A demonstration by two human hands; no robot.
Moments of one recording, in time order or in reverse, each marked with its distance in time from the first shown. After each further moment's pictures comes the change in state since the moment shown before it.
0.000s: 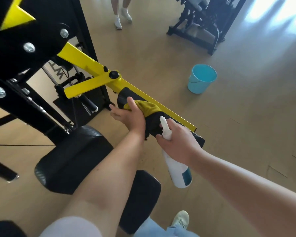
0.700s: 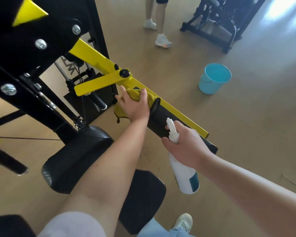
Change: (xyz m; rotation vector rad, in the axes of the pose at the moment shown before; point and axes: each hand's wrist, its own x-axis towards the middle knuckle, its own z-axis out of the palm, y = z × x) left_hand 0.044 0.009 0.005 0.212 -0.086 0.177; right_hand 0.015 -0.001 0.001 0.005 -0.071 -0.005
